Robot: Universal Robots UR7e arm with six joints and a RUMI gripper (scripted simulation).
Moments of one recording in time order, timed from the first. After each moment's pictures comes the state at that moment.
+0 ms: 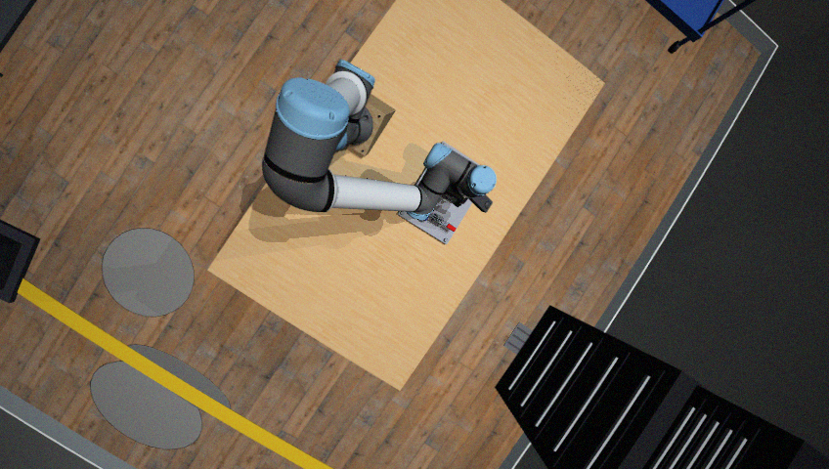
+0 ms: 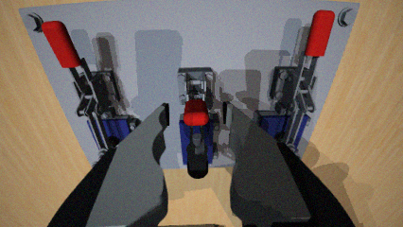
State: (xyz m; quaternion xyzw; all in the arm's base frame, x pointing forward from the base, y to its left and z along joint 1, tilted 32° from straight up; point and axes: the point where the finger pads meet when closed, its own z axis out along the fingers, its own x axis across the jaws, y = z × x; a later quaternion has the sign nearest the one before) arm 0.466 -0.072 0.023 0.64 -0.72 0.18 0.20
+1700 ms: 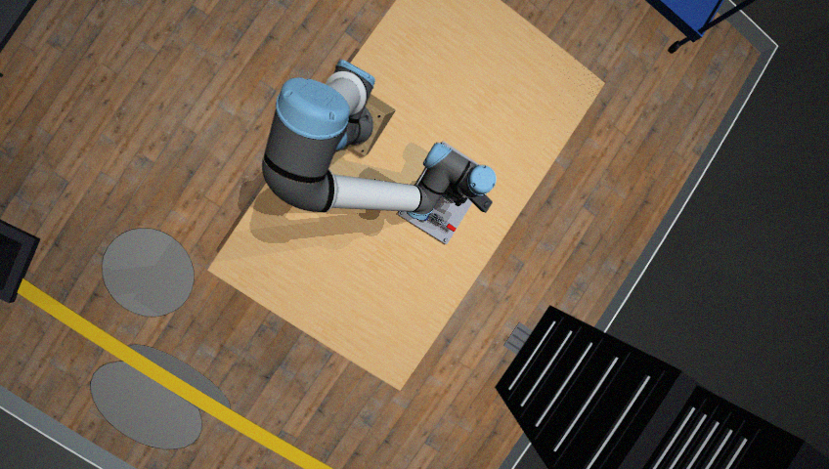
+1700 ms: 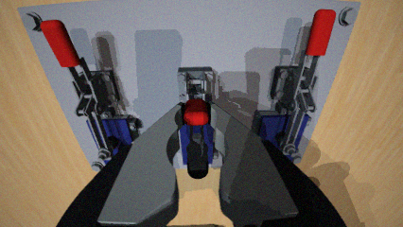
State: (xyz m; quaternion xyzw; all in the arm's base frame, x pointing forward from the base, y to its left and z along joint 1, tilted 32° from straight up) arm 0.465 -0.073 0.022 0.64 -0.72 0.18 0.20
